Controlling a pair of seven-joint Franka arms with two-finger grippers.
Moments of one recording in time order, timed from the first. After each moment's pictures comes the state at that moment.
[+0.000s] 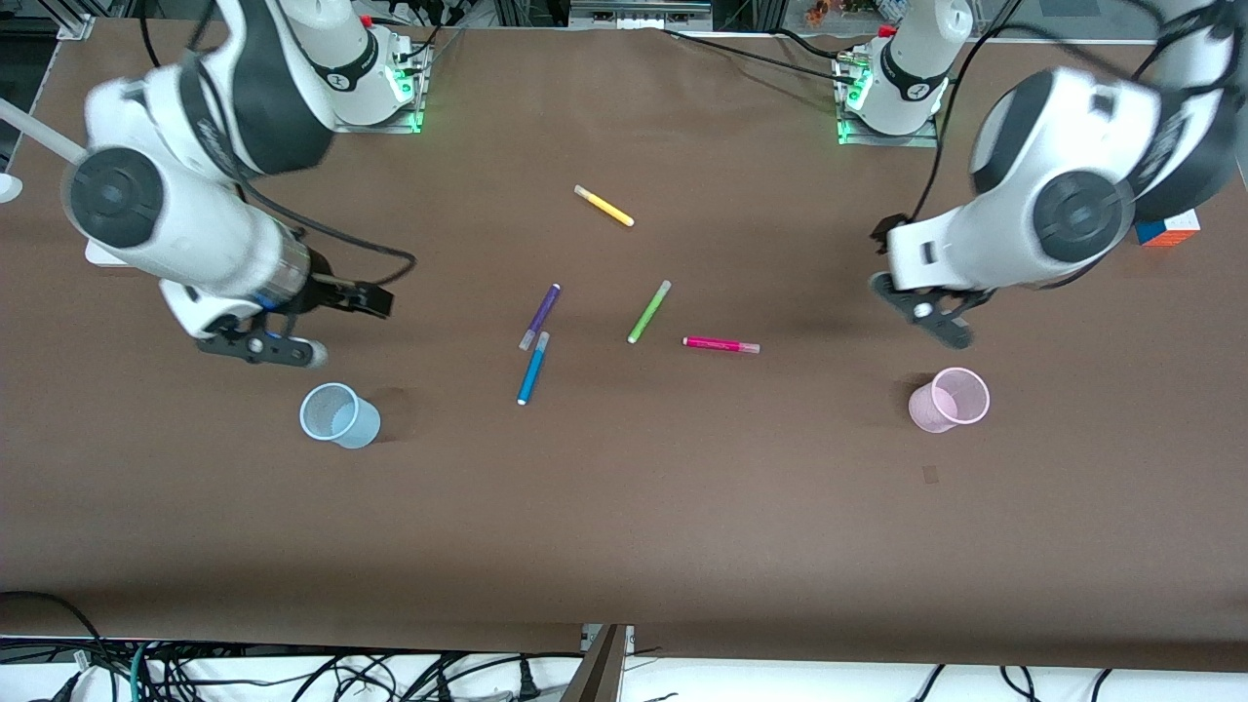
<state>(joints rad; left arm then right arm) -0.07 0.25 -0.23 -1.70 0.01 1.59 0.37 0.25 0.31 0.05 -1.56 0.05 1.73 0.48</state>
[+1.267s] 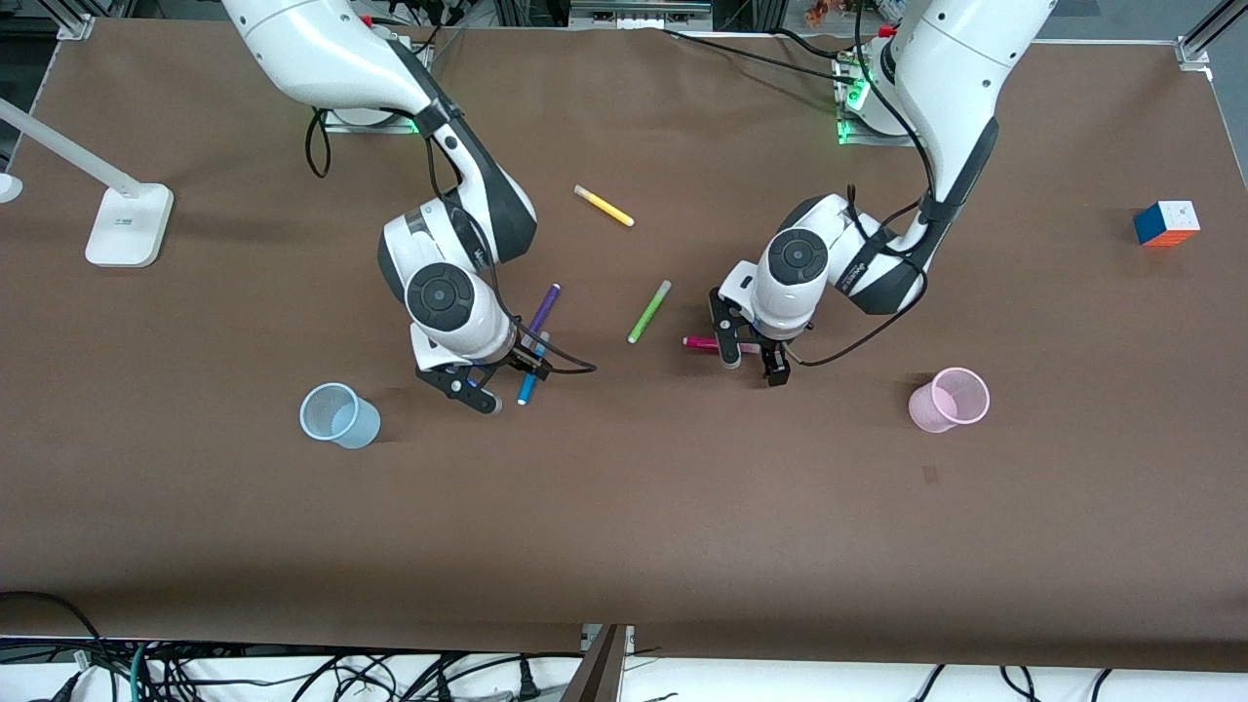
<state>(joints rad) -0.25 0.57 -0.26 -1.97 0.33 2.49 0.65 0.48 0.65 0.05 -1.57 0.04 2.15 0.99</state>
